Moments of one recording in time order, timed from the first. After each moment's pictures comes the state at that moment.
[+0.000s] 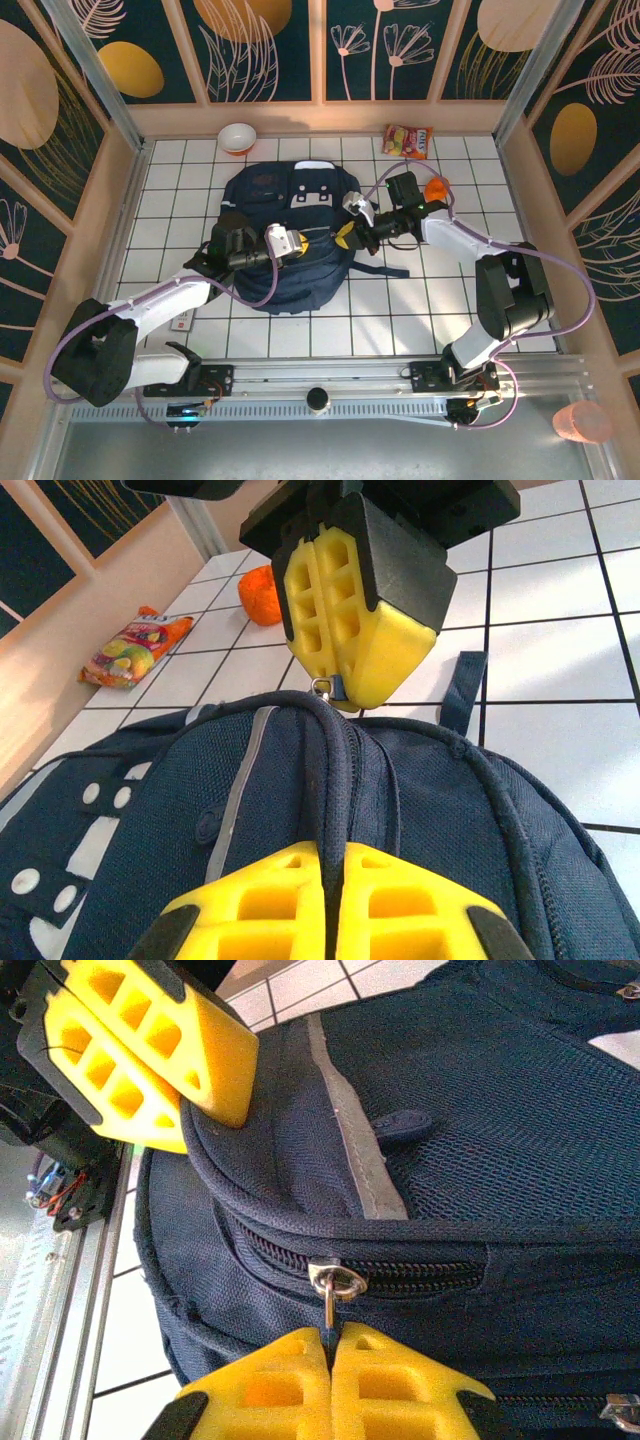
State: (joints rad) left arm -0.53 1.27 0.58 0.32 0.60 0.55; right arm 0.40 1.59 1.03 -0.39 -0.99 -0.49
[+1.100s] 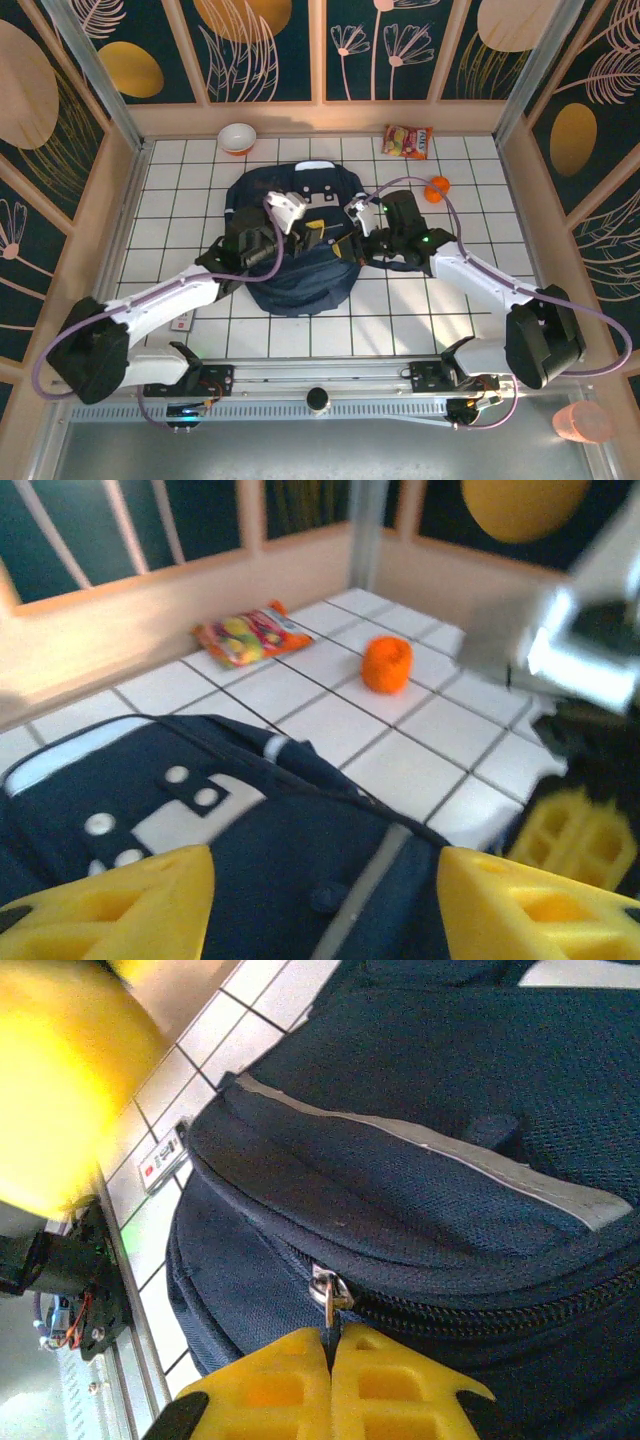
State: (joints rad) left arm -0.69 1.25 0.72 0.31 0.10 -0.09; right arm 0.56 1.31 0.83 -0.22 -0.65 0.16
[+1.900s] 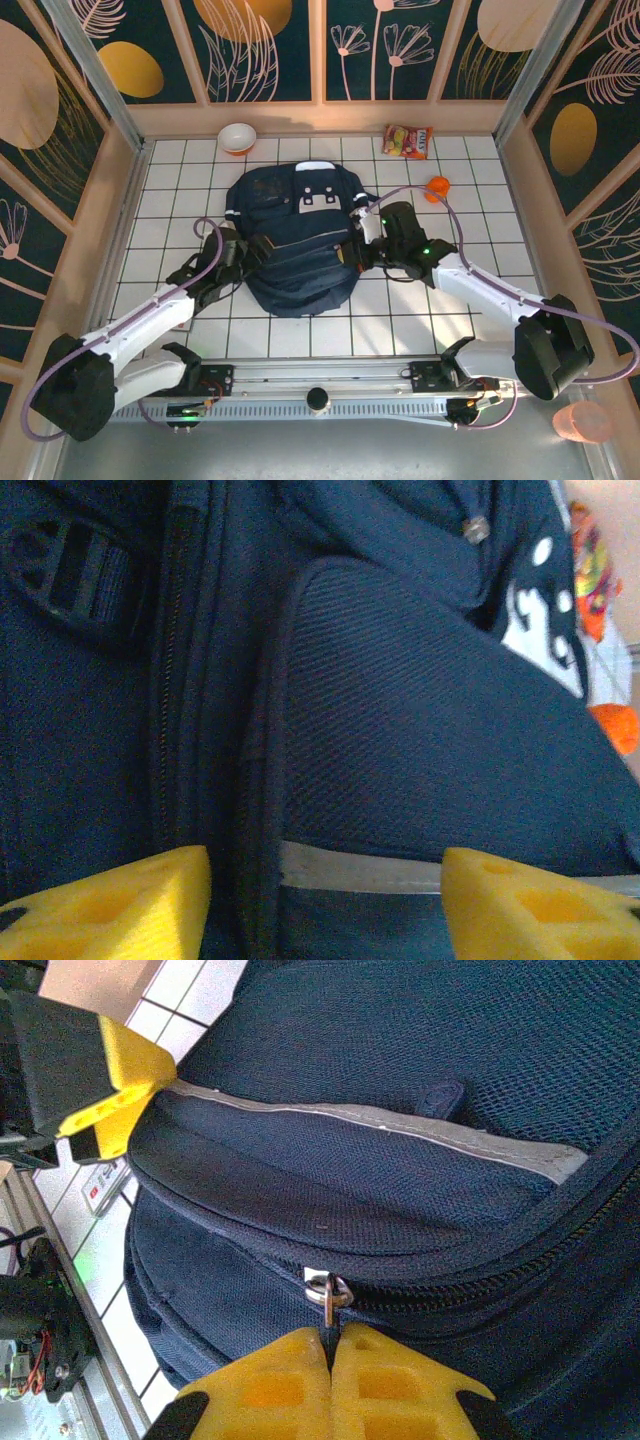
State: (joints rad) left arm -0.52 1.09 0.52 -0.13 0.00 -1.10; right arm 0.61 1.25 0.76 -0.21 -0.47 0.29
